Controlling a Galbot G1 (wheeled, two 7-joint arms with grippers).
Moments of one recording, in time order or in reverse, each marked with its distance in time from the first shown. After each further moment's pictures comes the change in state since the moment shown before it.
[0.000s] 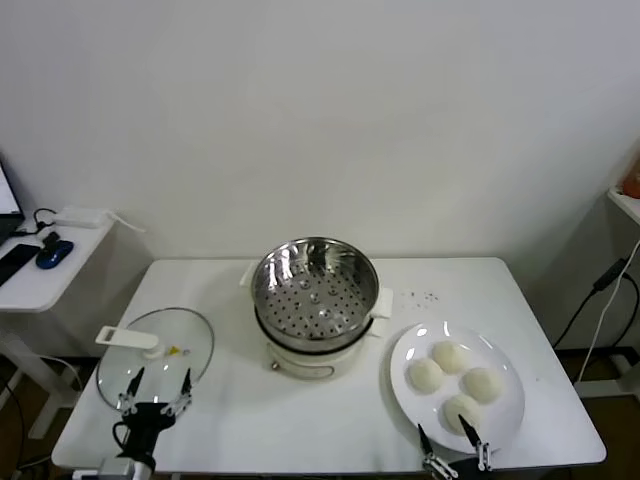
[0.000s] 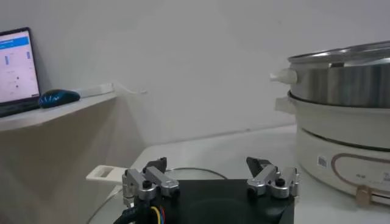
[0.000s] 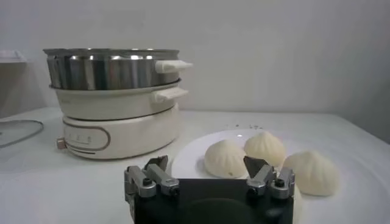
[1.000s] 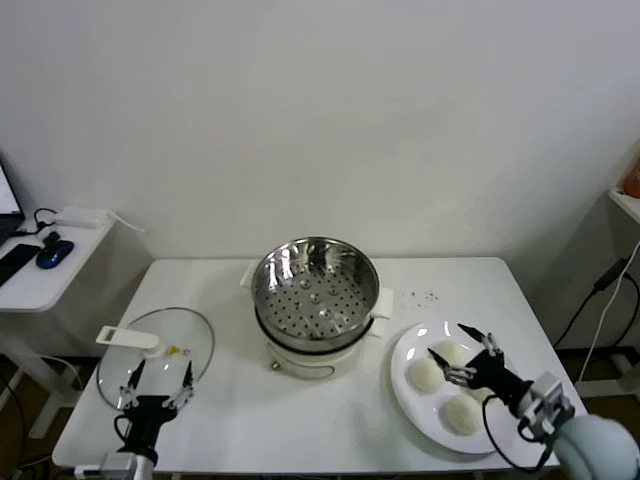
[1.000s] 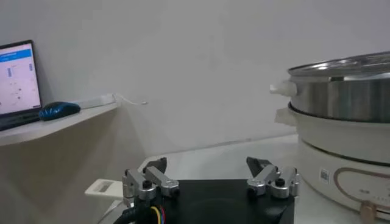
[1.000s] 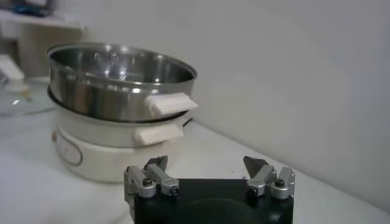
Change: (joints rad) left arm -0.011 0.005 0.013 -0.015 0.009 -0.006 -0.017; right arm 0.513 -0.530 0.048 -0.076 0.095 -0.512 -0.538
